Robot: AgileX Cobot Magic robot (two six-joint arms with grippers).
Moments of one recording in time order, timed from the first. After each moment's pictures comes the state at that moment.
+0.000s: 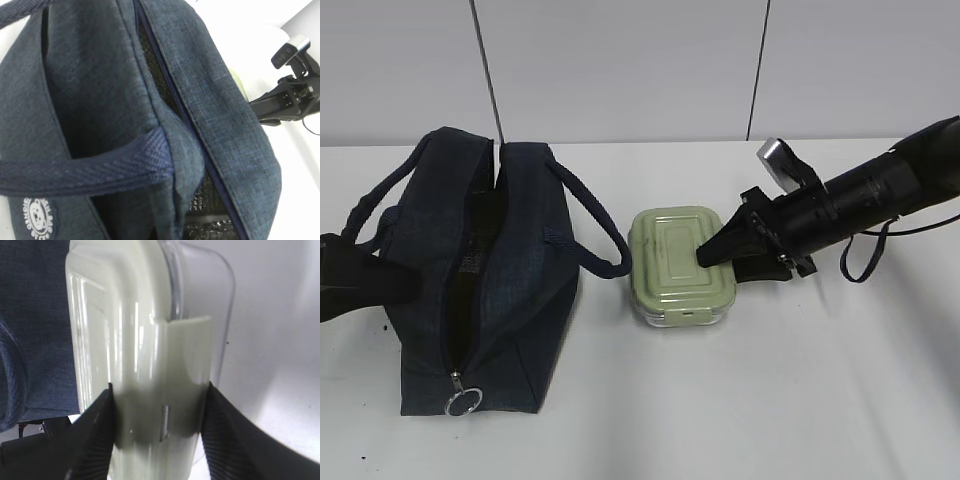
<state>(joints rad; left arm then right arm) -0.05 1.16 -0.54 -1.16 0.69 1.01 -0.01 2.21 -1.37 1.19 1.13 -0.90</state>
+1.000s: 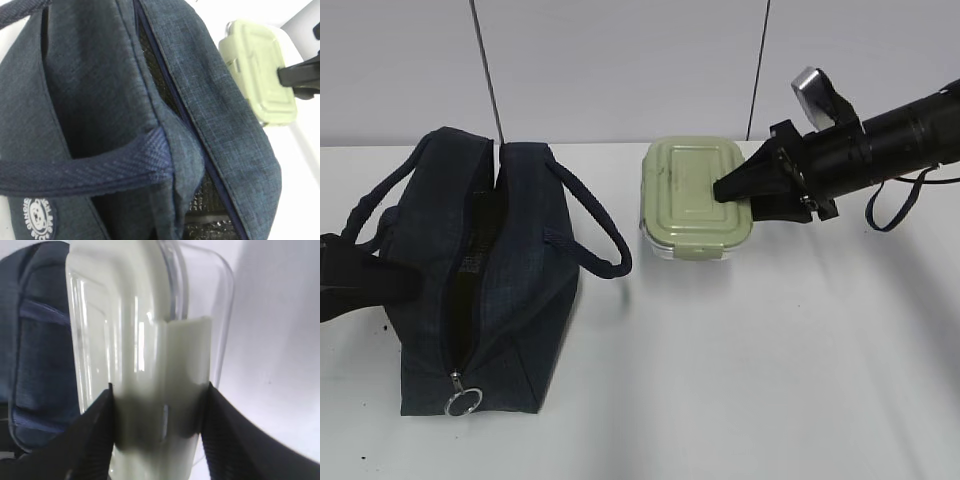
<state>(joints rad) -0.05 1.16 -0.54 -1.16 0.69 1.01 -0.05 2.06 -1.37 1.25 1.14 -0.91</state>
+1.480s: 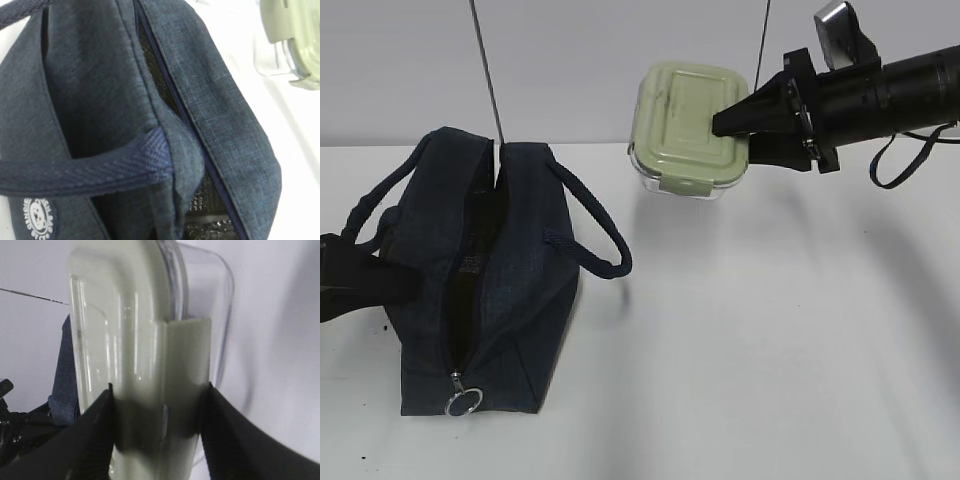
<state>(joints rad) -0.05 1.16 -0.54 -1.16 0.69 1.01 -0.05 1.95 -1.37 1.37 1.15 -0.88</state>
